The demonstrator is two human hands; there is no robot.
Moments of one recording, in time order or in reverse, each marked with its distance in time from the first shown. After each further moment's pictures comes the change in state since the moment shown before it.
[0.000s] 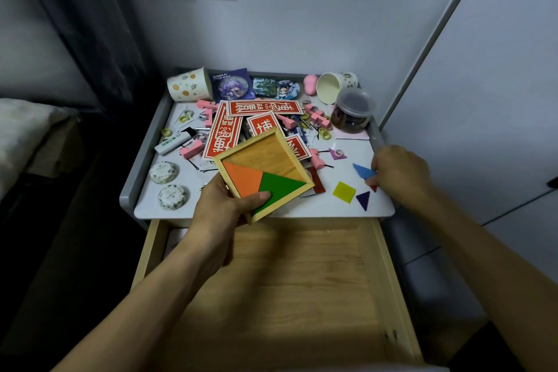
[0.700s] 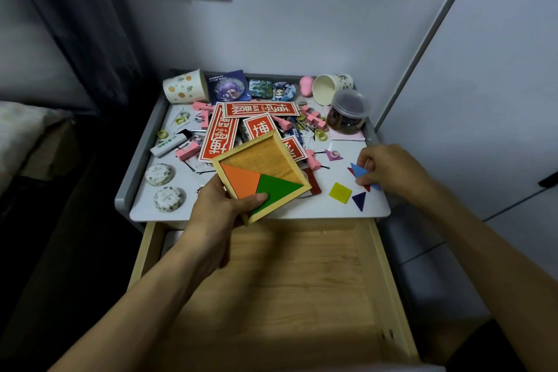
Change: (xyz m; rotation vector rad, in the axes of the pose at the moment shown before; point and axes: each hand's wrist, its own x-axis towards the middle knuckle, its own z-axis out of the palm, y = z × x) left_hand 0.006 -0.003 -0.001 0.002 -0.025 -0.006; right_hand 0.000 0.004 -0.010 0.252 -0.082 -0.170
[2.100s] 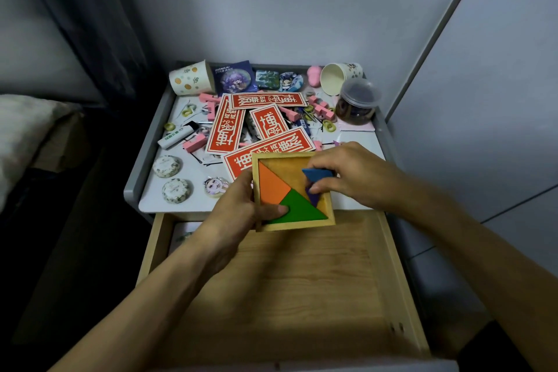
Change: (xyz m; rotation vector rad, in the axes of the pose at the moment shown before) left_hand -0.003 -0.005 0.008 0.071 -0.202 -0.068; right_hand -0.038 -0.077 -0.006 0.239 -0.139 -0.629
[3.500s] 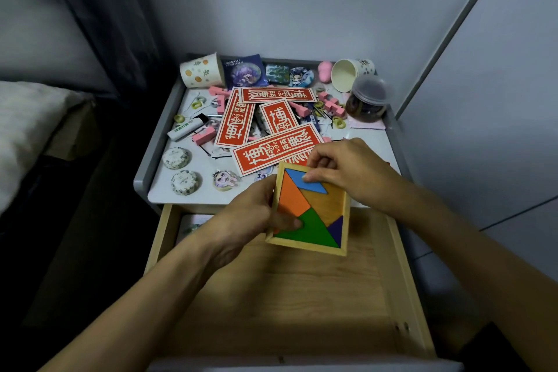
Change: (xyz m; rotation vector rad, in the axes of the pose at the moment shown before) left_hand -0.004 0.000 -0.006 0.198 -0.211 -0.049; right_hand 0.015 0.000 0.022 0.115 0.158 0.146
